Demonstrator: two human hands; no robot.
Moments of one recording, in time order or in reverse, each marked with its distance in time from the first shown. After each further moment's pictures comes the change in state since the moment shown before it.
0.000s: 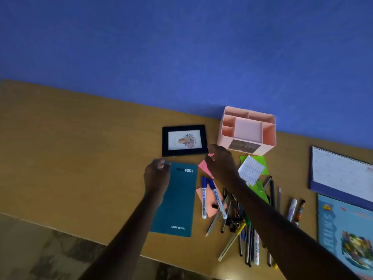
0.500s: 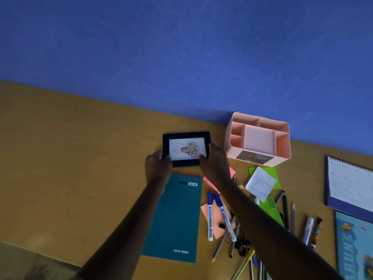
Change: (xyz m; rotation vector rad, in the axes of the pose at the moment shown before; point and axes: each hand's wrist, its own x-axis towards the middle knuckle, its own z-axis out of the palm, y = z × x) left_hand 0.086 0.021 0.024 0.190 0.024 -0.019; right_hand 0.069 0.002 0.060 0.056 0.062 0.128
